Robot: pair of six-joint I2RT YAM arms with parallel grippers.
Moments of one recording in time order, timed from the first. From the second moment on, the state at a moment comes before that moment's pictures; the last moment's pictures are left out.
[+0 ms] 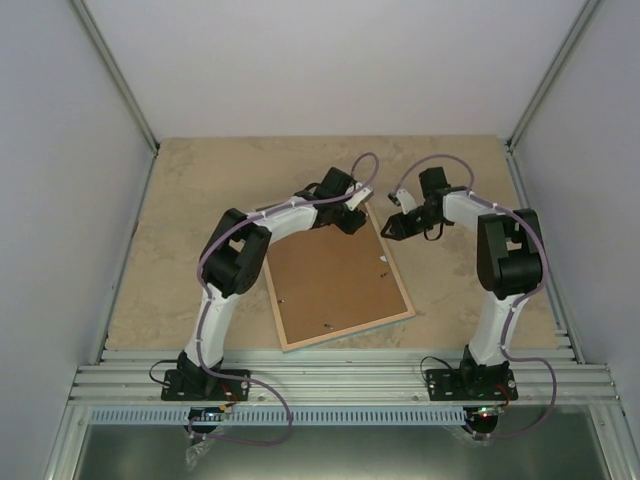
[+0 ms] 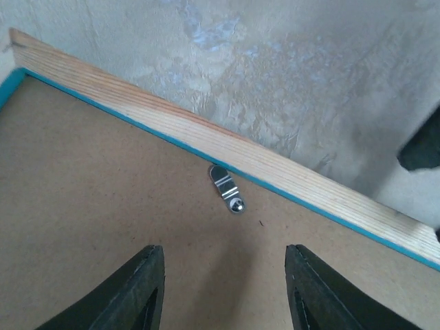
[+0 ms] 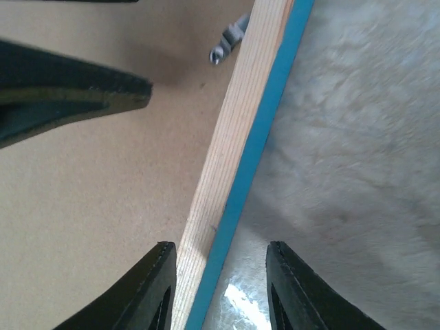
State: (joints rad) left arm -0.63 2.20 1.60 -0.25 0.20 0.12; right arm 0.19 1.96 1.29 -0.56 -0.57 -0.25
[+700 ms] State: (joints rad) left arm -0.63 2.34 1.76 -0.30 0.25 0.13; right arm 0.21 1.99 1.23 -0.49 -0.59 -0.19
